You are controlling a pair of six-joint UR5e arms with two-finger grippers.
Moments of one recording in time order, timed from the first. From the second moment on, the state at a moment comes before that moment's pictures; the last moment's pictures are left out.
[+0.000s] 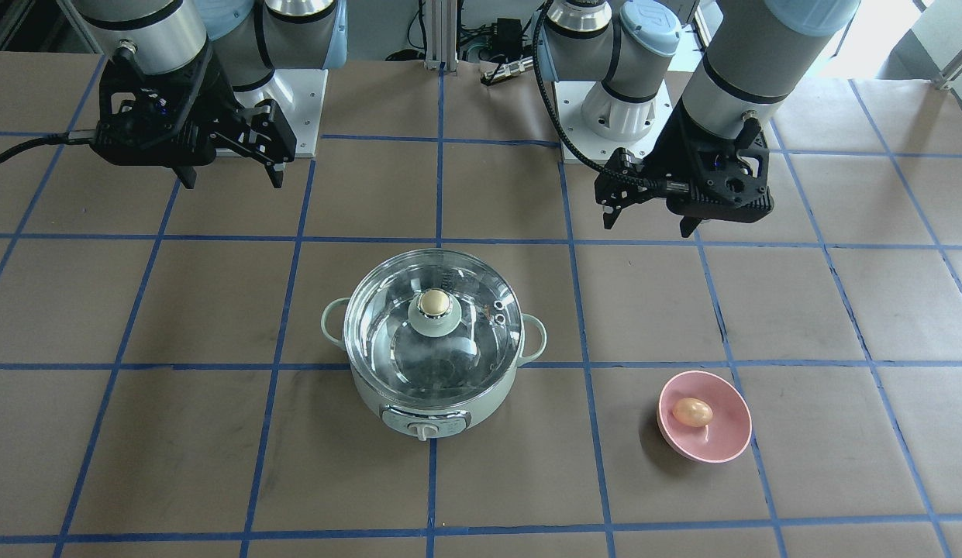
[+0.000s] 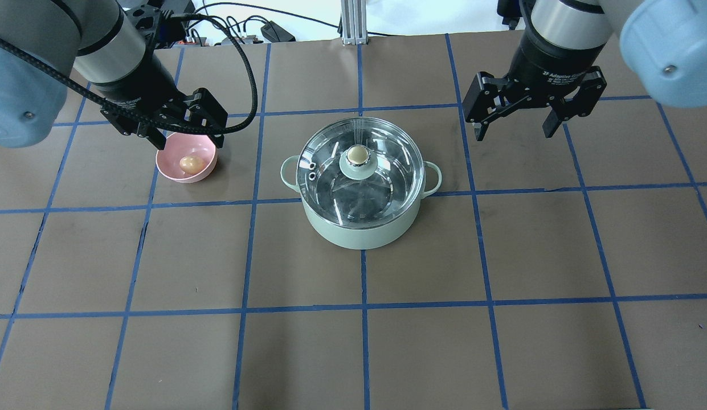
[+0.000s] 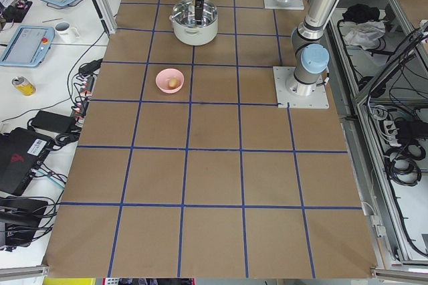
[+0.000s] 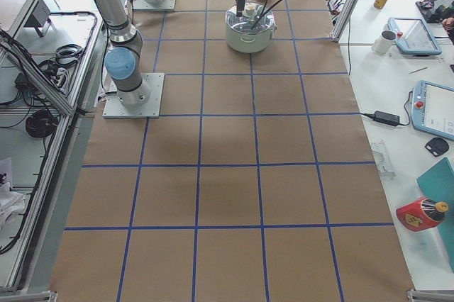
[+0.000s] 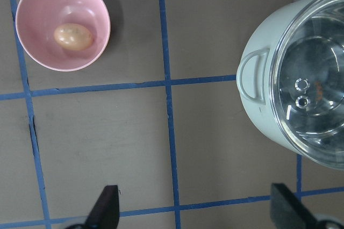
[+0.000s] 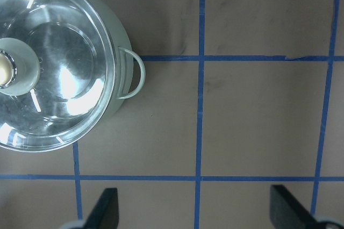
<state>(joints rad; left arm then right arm) -1.54 -1.58 -1.62 -1.50 1.50 0.10 1.62 -1.58 1.54 -1.51 -1.55 0.04</state>
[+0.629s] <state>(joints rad) -1.53 -1.58 -1.62 -1.50 1.51 0.10 1.62 -1.57 1.54 -1.51 -1.56 0.04</state>
